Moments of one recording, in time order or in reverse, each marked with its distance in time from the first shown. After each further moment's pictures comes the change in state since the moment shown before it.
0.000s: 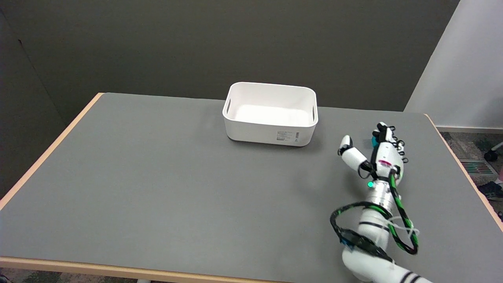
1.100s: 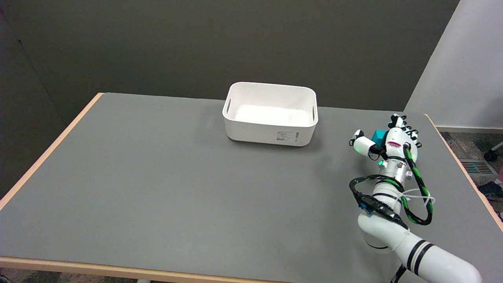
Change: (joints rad) arm 0.099 0.144 0.000 -0.032 0.280 -0.102 -0.326
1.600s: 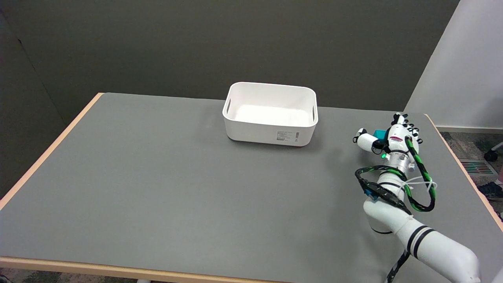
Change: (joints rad) arm 0.080 0.028 0.026 0.123 0.053 -0.115 0.005
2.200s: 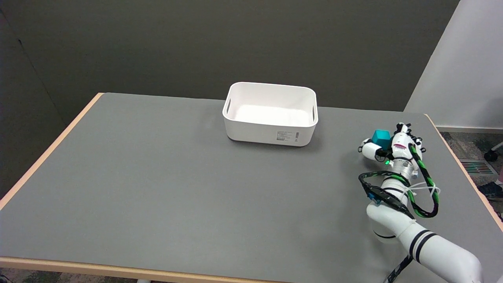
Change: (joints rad) arm -0.022 -0.006 0.021 0.032 0.024 -0.015 0.016
